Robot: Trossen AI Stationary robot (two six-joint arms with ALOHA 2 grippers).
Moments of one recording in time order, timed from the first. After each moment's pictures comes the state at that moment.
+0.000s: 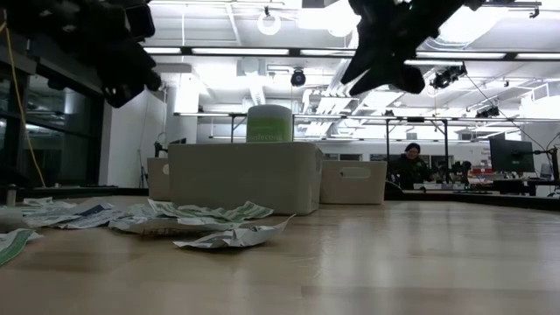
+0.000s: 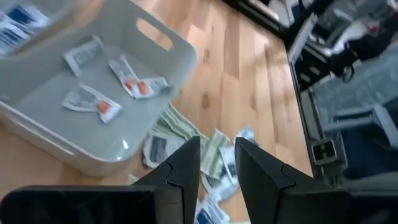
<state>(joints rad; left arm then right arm) -0.11 0.77 0.47 -0.16 0.07 -0.54 -0.07 1.25 0.92 -0.36 0.18 0.71</state>
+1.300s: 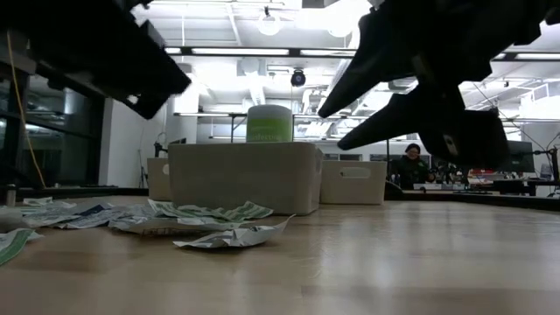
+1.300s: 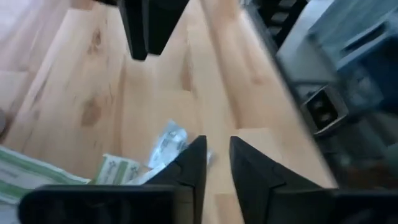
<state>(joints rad) -0.60 1.61 0.71 0.42 -0.28 -0.40 0.53 1.79 0.92 0.18 0.42 1.47</state>
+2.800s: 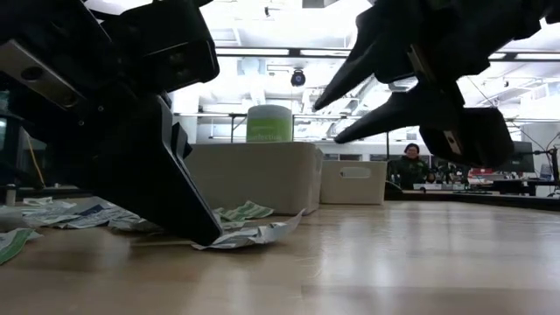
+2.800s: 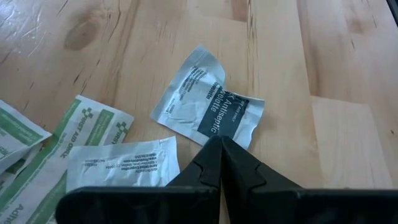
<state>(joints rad) -0.60 1.98 0.94 0.19 -0.37 -0.63 0.53 1.79 0.92 0.20 0.43 1.54</state>
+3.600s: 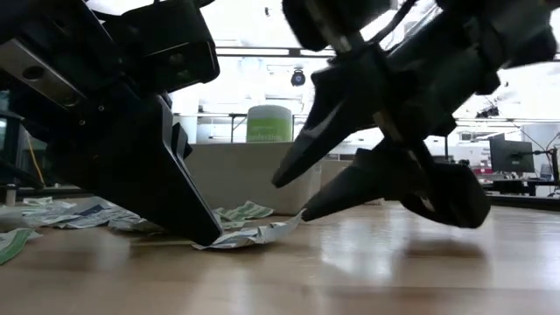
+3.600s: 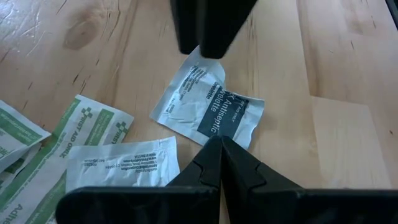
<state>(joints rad) -0.60 1.98 0.94 0.20 -0.36 -0.64 0.48 1.99 1.03 0.26 0.26 1.51</state>
